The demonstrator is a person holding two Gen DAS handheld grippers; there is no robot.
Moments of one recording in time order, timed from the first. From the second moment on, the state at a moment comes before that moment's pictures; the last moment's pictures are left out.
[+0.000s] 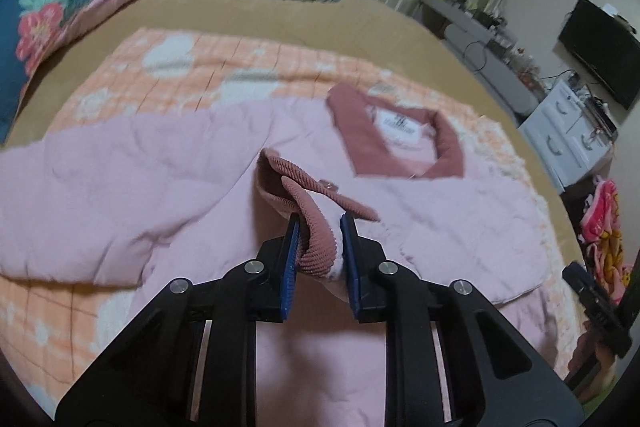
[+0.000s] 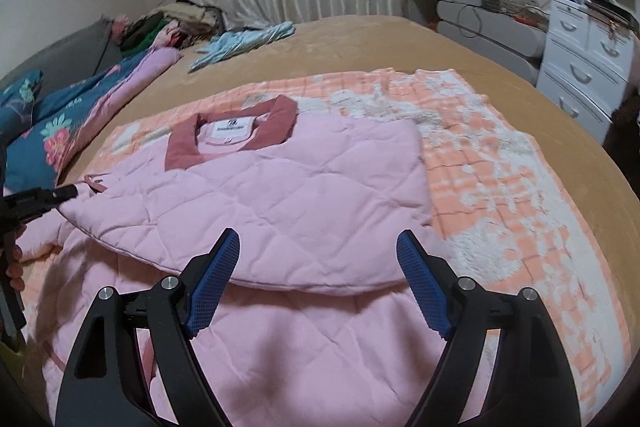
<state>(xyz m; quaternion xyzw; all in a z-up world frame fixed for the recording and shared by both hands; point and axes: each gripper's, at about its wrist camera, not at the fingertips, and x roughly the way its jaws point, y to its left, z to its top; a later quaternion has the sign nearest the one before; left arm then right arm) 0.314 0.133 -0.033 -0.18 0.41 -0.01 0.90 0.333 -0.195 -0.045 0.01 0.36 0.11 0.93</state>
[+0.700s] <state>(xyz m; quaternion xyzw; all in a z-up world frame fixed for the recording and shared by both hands) 0.308 0.136 -0.088 -0.18 0.47 0.00 0.87 0.381 -0.195 -0.120 0.04 0.47 0.09 0.88</state>
